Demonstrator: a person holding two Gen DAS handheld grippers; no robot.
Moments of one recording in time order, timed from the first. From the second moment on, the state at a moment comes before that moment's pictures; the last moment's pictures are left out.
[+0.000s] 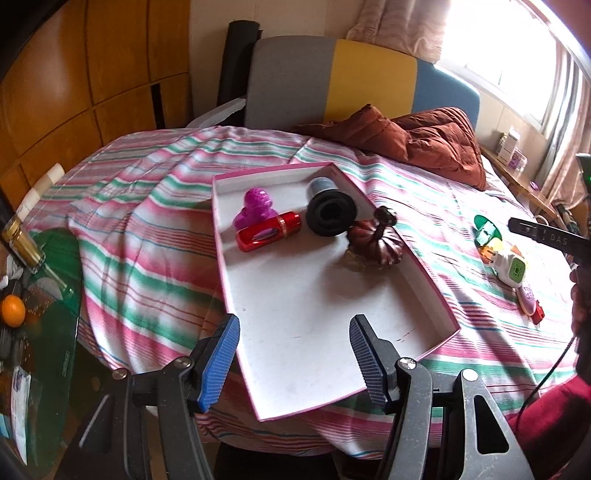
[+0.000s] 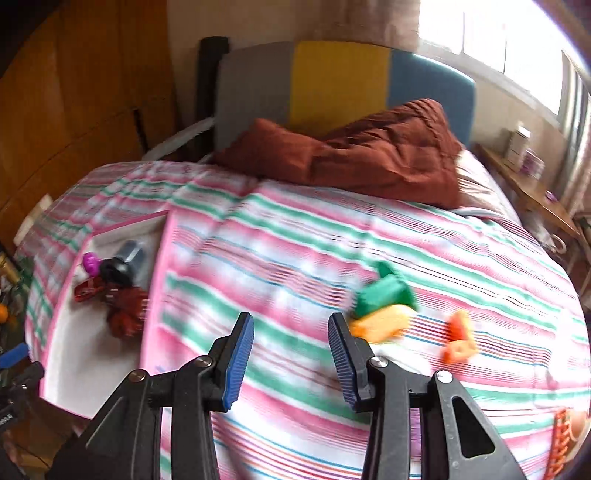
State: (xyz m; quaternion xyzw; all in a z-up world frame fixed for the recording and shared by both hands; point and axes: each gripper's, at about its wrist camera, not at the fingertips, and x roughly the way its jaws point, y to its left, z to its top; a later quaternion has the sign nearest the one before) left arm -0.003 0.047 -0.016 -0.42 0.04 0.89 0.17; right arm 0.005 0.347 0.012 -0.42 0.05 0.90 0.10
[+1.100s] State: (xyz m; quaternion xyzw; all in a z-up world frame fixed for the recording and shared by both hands) left arm -0.005 0.217 -0.018 -0.43 0.14 0.84 0.31; right arm 0.082 0.517 -0.006 -0.35 0.31 0.83 0.31
